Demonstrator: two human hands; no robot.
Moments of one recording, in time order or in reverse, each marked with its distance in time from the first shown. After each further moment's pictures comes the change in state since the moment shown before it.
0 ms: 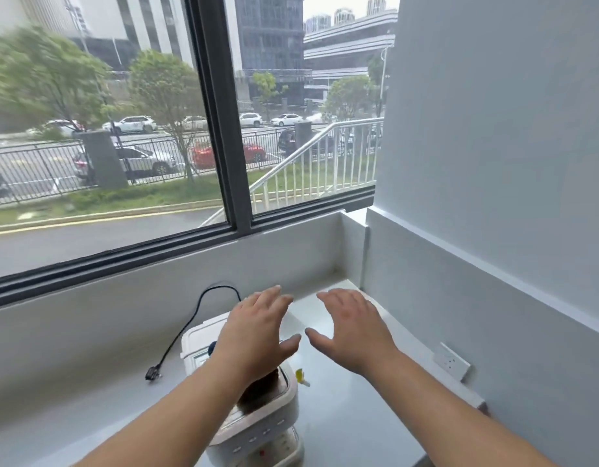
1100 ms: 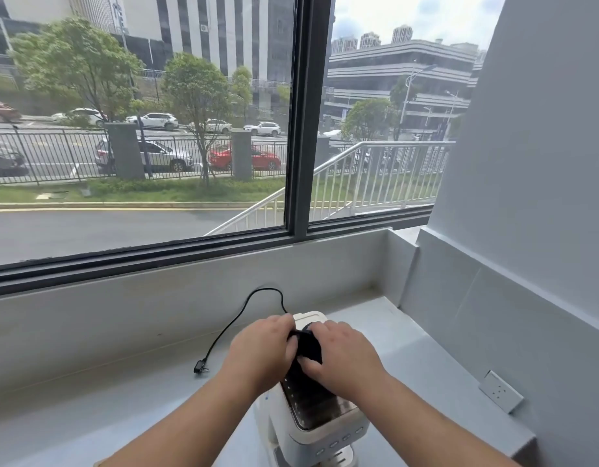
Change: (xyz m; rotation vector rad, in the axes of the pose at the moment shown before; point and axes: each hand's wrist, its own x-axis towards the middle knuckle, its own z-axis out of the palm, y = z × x) left_hand -0.067 -0.134 -0.010 -0.250 0.044 -0.153; right_hand 0.029 -0.167 0.064 -0.098 -0.126 -0.114
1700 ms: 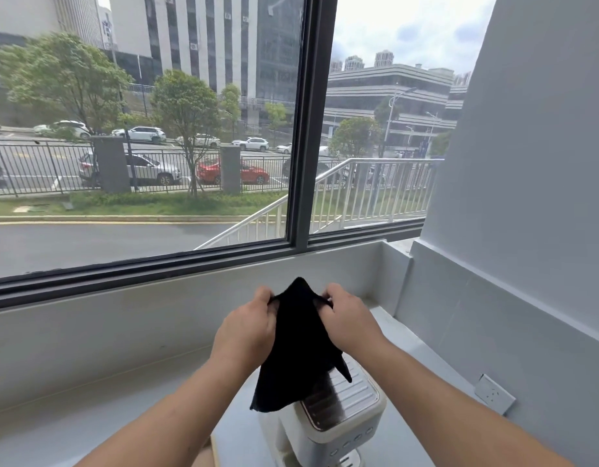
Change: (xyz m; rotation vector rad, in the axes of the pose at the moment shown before) left_hand -0.002 -0.032 -0.057 -0.291 0.140 -0.121; right_hand 0.029 -0.034 -0.061 0.490 0.140 0.282
